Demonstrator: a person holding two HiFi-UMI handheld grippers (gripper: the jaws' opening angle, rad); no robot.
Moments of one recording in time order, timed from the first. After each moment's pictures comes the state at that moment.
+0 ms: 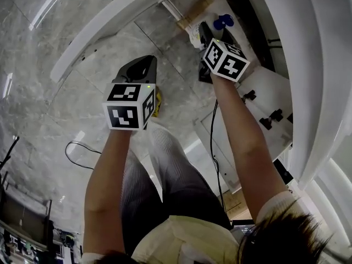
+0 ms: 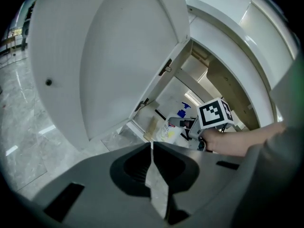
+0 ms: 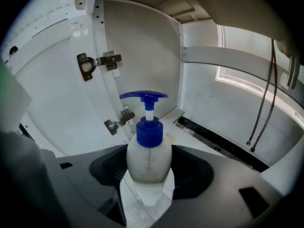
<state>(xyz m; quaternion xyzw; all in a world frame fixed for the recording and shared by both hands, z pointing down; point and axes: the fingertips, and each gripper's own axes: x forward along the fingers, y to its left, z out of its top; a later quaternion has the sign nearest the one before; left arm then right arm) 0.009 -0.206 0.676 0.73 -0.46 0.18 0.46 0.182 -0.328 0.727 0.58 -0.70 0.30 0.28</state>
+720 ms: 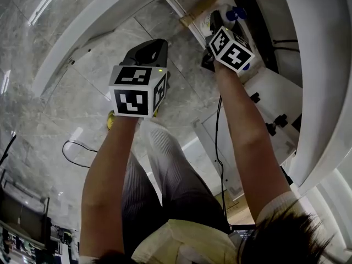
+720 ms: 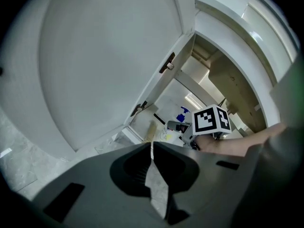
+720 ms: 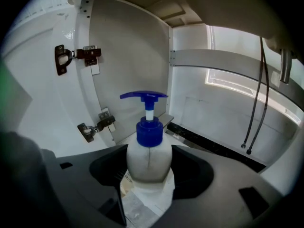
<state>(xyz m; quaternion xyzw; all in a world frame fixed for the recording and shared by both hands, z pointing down) 0.028 -0.246 0.697 0.75 -0.46 0.16 0.45 0.210 -0.366 0.751 0.65 -0.67 0.26 0.25</state>
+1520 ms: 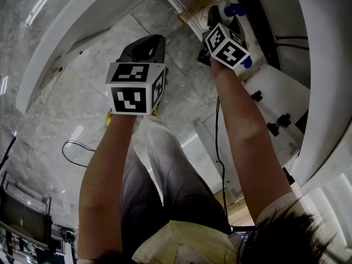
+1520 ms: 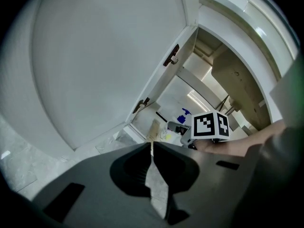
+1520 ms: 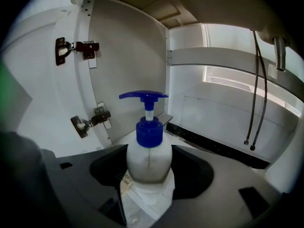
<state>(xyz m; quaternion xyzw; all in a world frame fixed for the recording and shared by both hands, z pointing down) 0.031 -0.252 0.716 0.74 -0.47 0.17 0.45 0.218 -0.368 0.775 0.66 -0.67 0.25 0.23</state>
